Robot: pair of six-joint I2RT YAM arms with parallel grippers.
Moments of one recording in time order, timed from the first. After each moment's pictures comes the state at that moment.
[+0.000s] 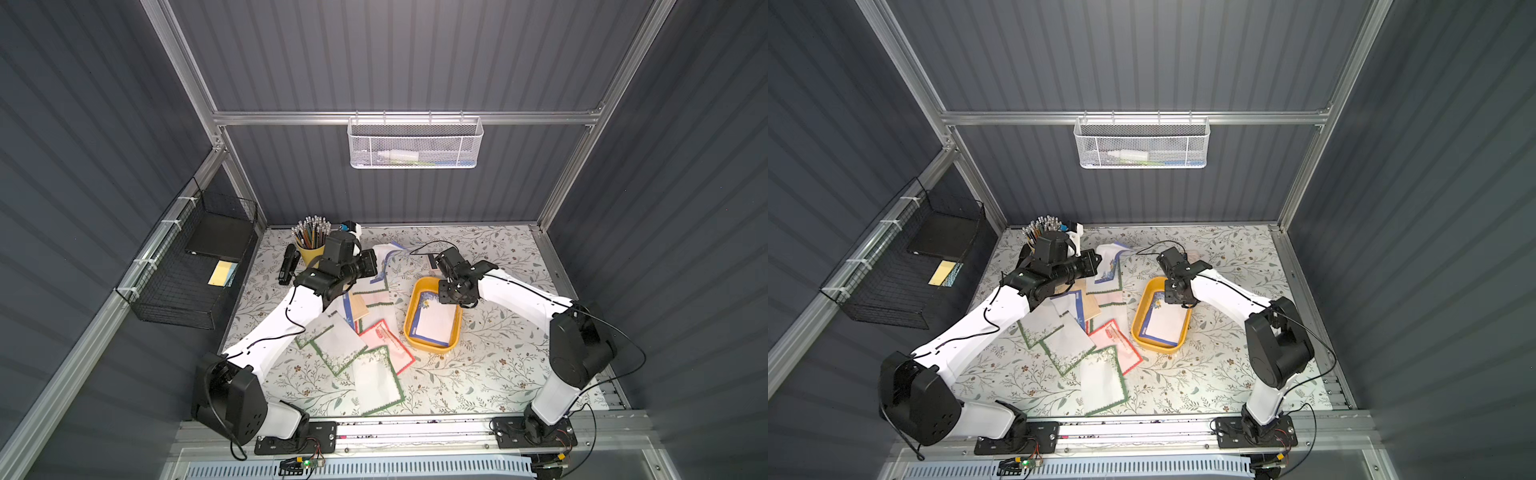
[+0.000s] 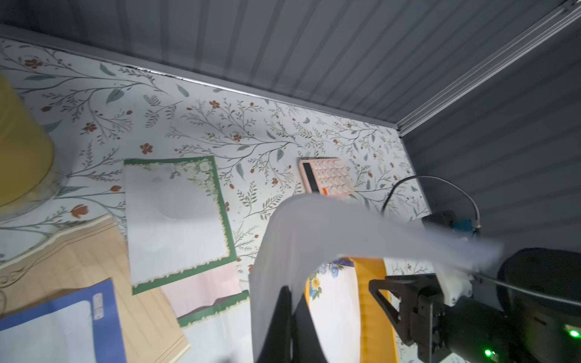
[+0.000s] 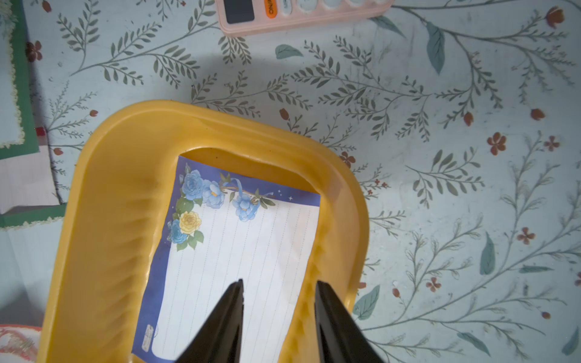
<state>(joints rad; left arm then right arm) -0.44 1.43 1.21 -0.34 0.11 -0.52 0.60 1.75 1.30 -0.75 0.22 0.52</state>
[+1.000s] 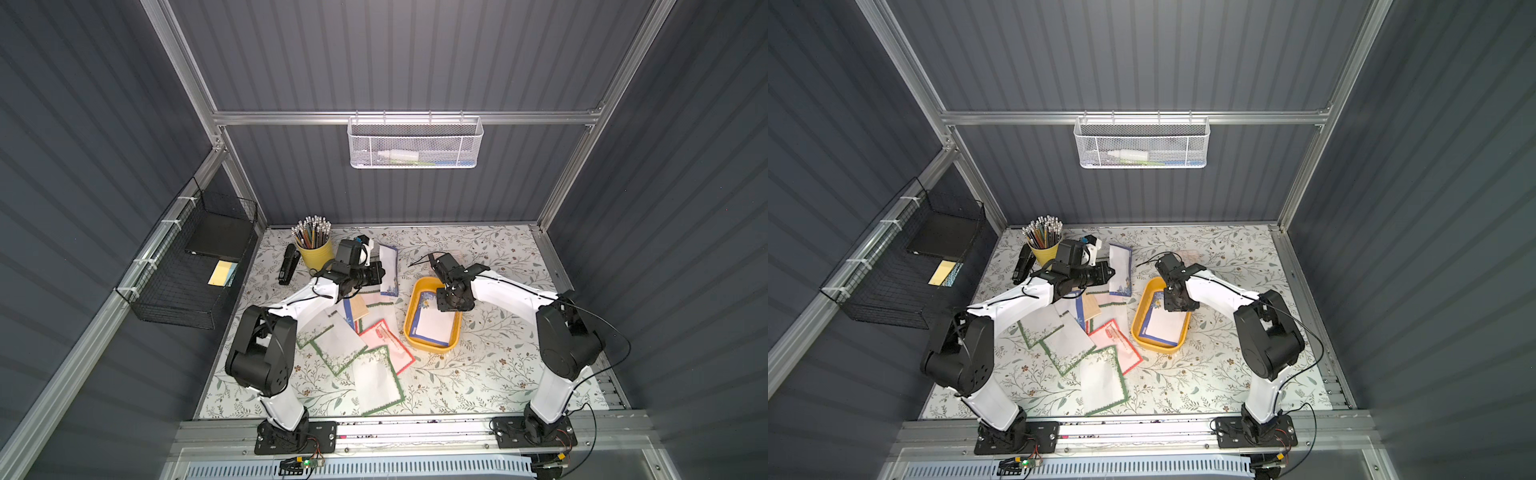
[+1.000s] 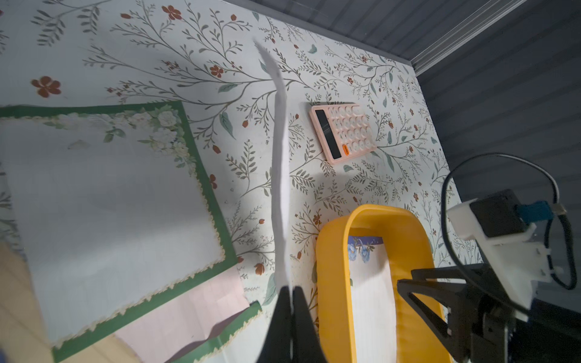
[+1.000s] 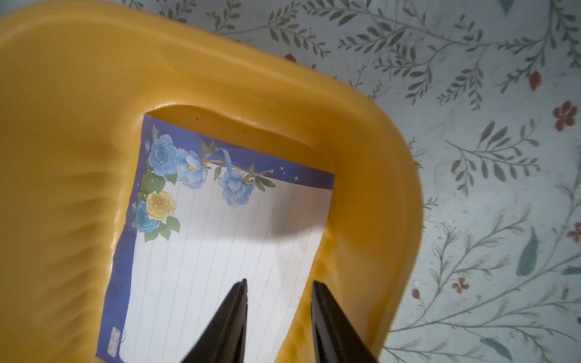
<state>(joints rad) -0.38 1.72 1.15 -0.11 0.35 -0.45 0.60 1.81 1.27 -0.76 0.18 0.51</state>
